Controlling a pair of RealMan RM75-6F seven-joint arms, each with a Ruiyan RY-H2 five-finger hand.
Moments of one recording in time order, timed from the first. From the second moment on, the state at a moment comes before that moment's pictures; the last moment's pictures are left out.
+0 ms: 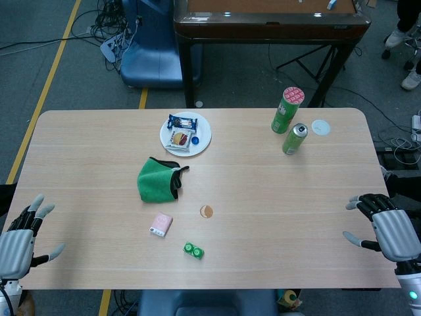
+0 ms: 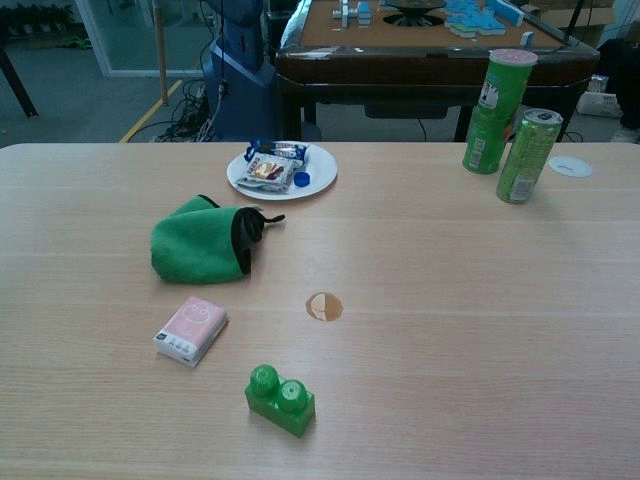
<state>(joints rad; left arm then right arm) -0.04 -1.13 -0.04 -1.75 1.51 1.54 0.11 0.11 -1.01 0.02 -1.64 -1.63 1.49 0.06</state>
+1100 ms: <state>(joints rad) -0.44 -1.19 -0.16 -1.62 1.45 1.04 0.01 0.09 -0.94 0.03 -1.75 -1.67 1.55 -0.04</state>
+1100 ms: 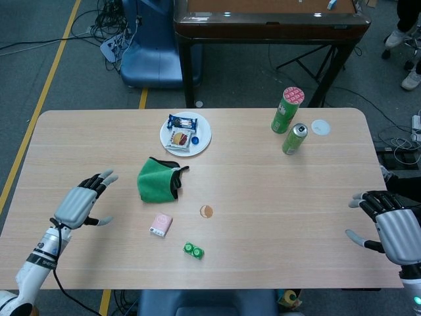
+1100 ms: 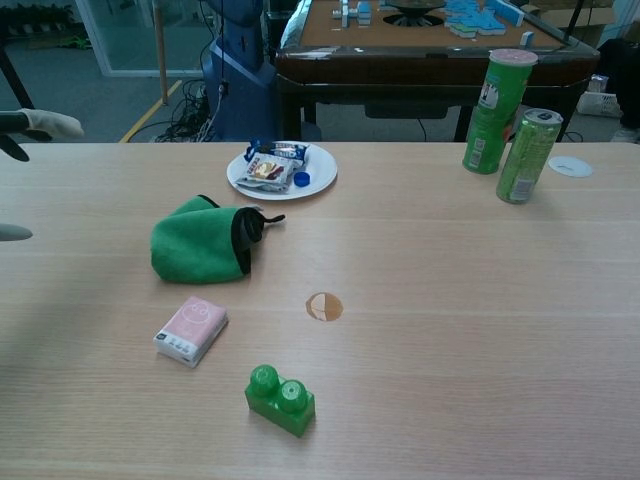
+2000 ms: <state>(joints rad) -0.77 -1.53 -0.20 -1.18 1.12 0.70 0.20 0.08 -0.93 0.03 -1.75 -1.65 1.54 -0.04</state>
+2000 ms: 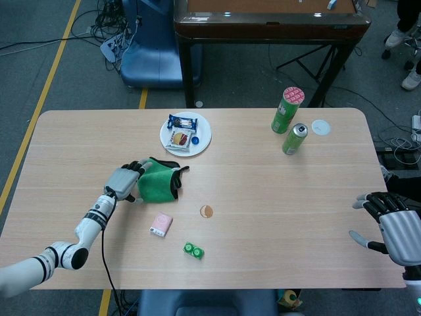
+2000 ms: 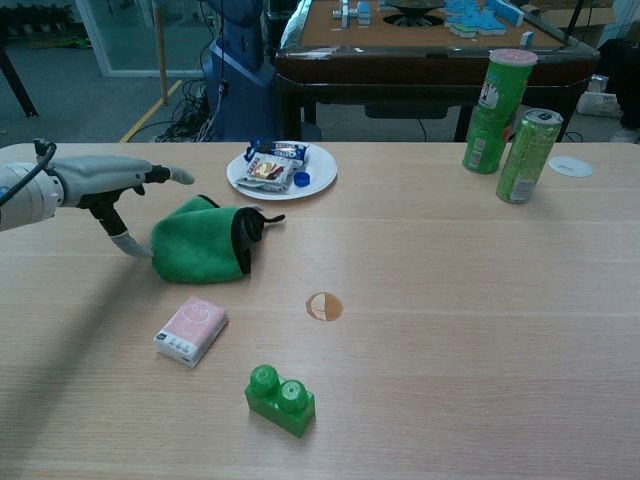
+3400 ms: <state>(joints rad) -0.90 -1.71 -0.20 -1.14 1.27 0.79 0.03 0.08 -0.94 0.03 -1.73 -1.62 1.52 -0.02</state>
